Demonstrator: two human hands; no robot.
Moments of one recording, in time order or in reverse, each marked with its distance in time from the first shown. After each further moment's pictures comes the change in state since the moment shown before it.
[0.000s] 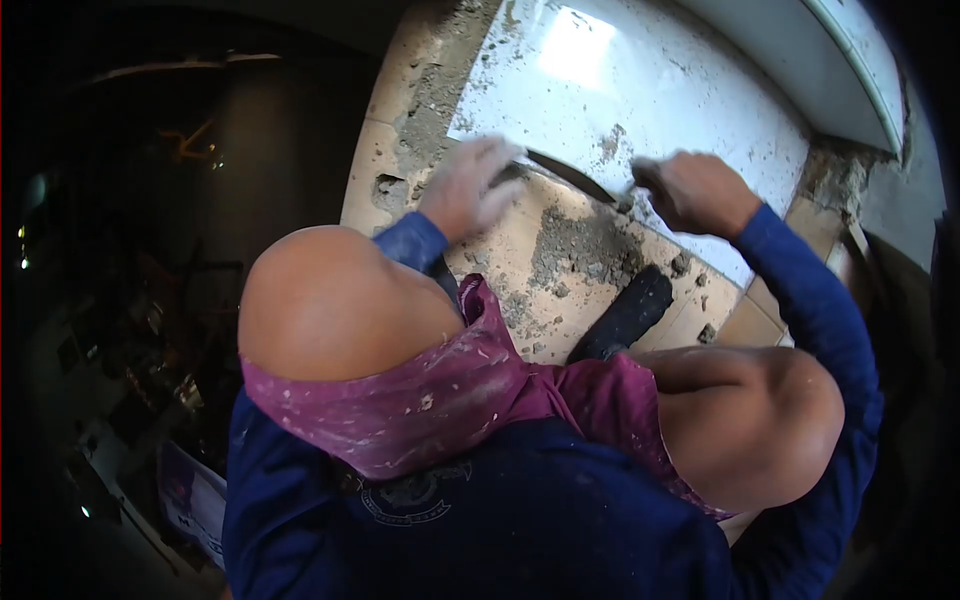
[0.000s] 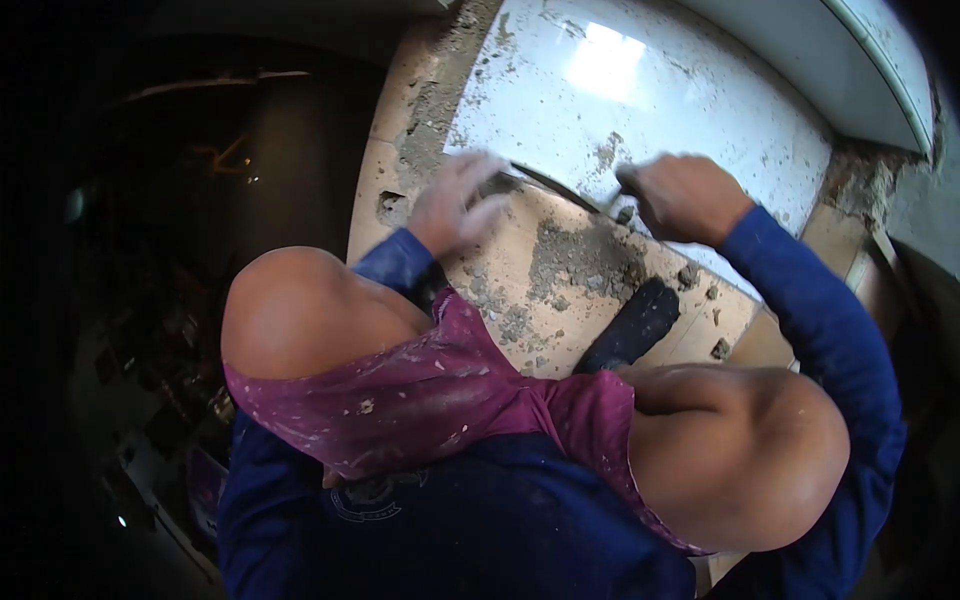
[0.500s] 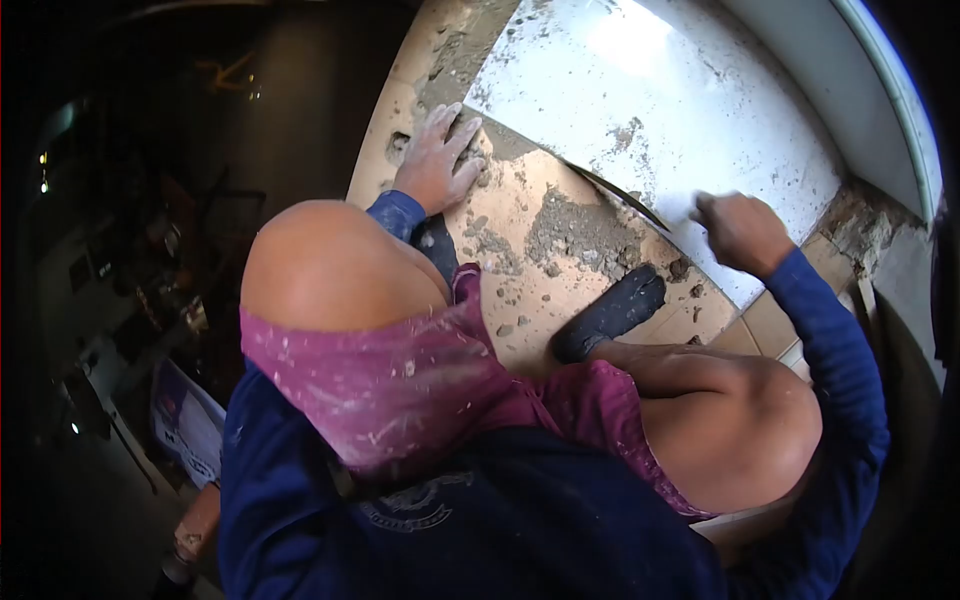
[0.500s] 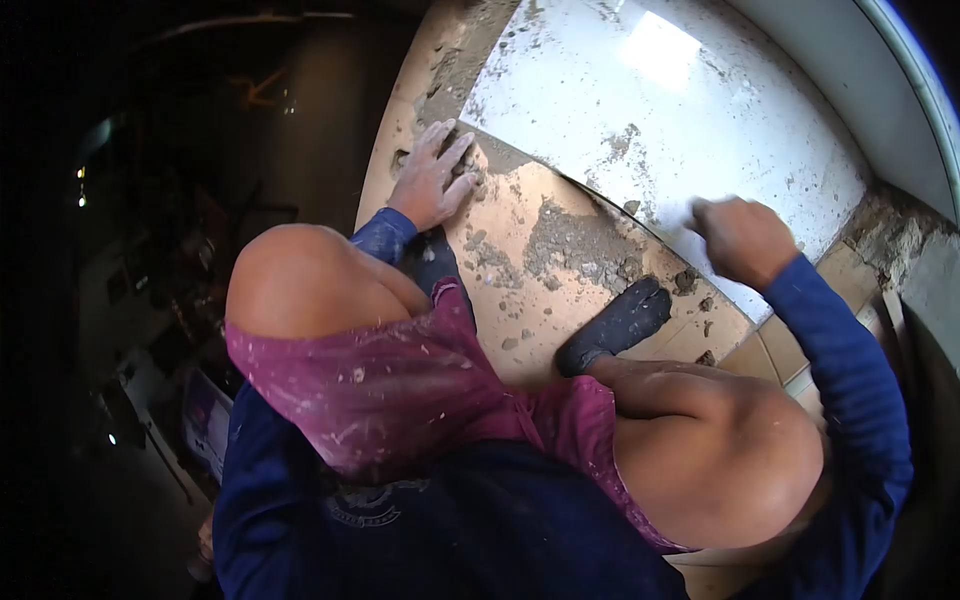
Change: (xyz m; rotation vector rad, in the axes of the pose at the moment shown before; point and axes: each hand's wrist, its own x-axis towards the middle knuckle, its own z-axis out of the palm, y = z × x) left_hand -0.044 -0.023 -0.005 0.316 -0.195 -0.347; right_hand -0.042 0.065 0.025 0.008 -0.144 0.076
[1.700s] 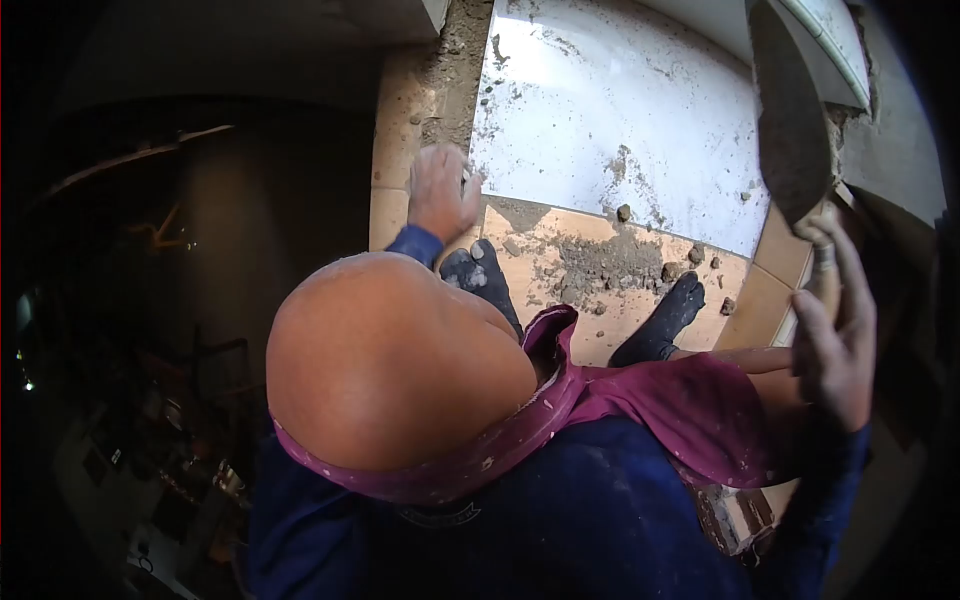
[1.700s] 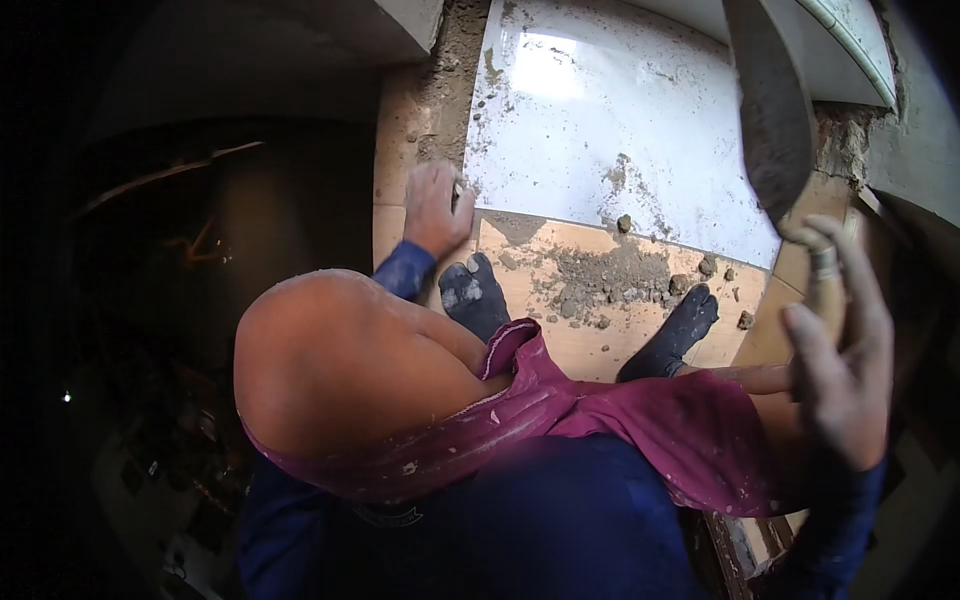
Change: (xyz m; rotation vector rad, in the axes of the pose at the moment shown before) left_hand 0.097 -0.062 0.004 -0.298 0.196 0.260; right_hand -0.107 -0.205 -0.111 0.912 0.807 0.613
